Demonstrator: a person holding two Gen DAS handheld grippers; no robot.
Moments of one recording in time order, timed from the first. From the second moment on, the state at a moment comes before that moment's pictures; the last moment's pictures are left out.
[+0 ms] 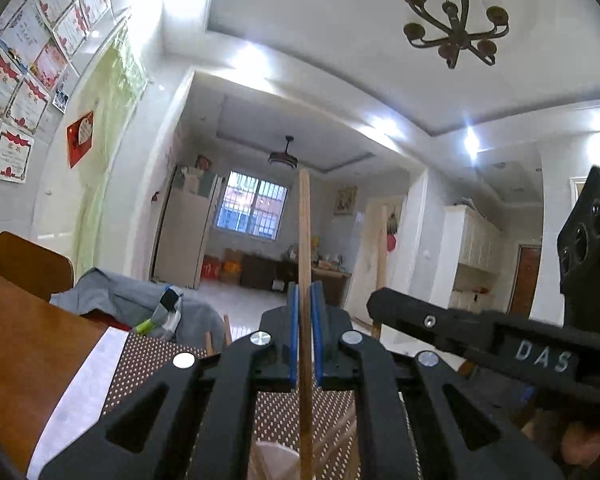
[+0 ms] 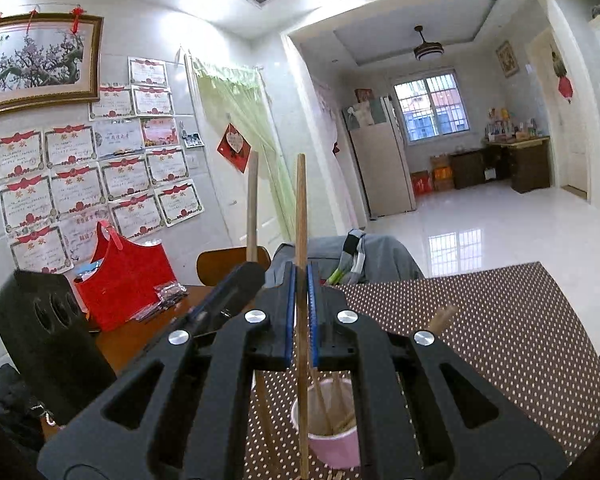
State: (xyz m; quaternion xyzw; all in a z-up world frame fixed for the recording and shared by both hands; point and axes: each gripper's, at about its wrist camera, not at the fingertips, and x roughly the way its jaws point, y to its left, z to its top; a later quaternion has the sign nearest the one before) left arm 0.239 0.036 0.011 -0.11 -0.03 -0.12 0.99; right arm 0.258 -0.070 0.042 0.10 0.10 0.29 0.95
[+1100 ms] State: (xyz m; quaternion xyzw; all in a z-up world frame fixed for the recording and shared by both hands) left arm 0.255 0.041 -0.025 -0.10 -0.01 -0.05 0.99; right arm 0.286 -0.067 0.001 0.11 0.12 0.25 0.95
